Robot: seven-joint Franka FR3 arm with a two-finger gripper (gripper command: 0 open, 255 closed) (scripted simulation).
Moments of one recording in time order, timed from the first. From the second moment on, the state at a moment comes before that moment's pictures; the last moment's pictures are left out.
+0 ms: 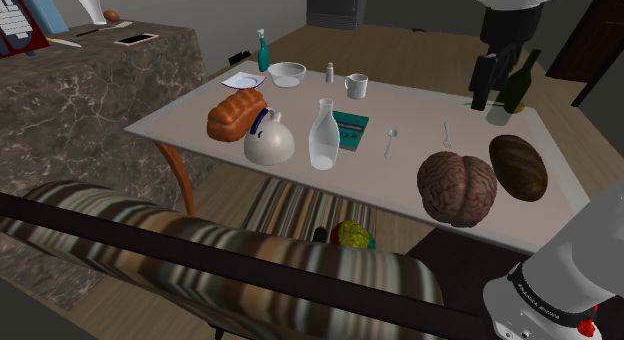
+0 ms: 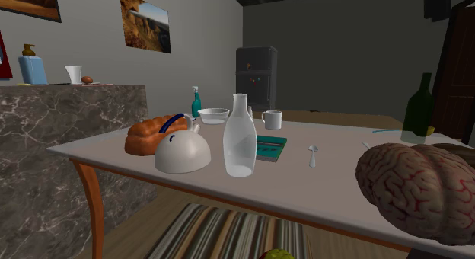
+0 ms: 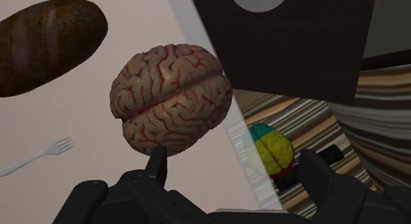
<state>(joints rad) -0.02 -0.74 0.05 -2.31 -0.11 1.43 -0.08</state>
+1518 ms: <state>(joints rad) 0.01 0.01 0.09 -1.85 -0.06 1.76 -0.05</state>
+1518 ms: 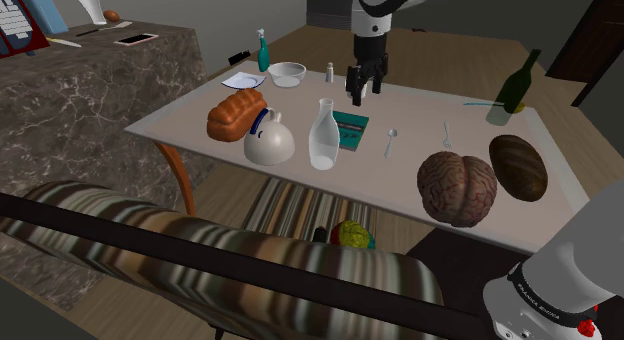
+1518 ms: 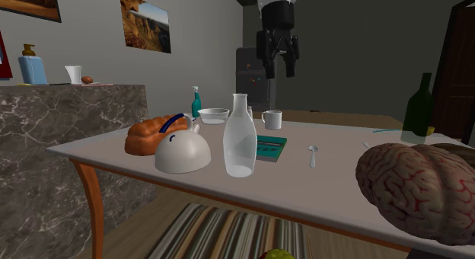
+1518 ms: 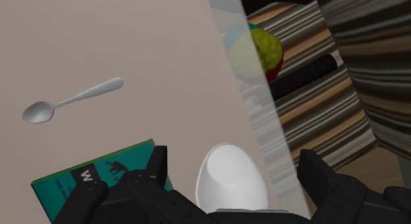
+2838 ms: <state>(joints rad) 0.04 0.48 0.11 -1.41 -0.06 1.81 -0.05</state>
